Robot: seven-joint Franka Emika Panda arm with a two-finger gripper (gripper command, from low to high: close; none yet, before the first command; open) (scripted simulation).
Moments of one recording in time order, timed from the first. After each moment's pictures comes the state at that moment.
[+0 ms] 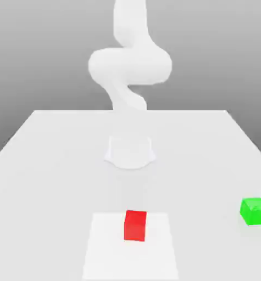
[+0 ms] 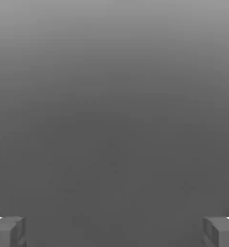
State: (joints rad) arm 0.06 -0.74 -0.06 -2.34 0.01 2.34 0.68
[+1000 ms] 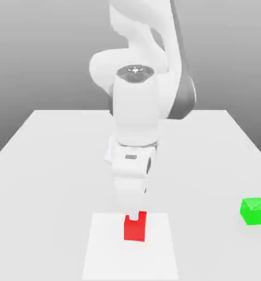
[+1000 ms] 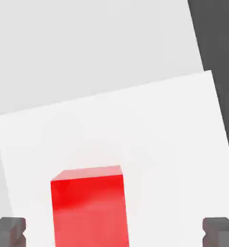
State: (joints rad) arm 0.42 -0.01 -0.39 -2.80 0.00 2.80 -0.62
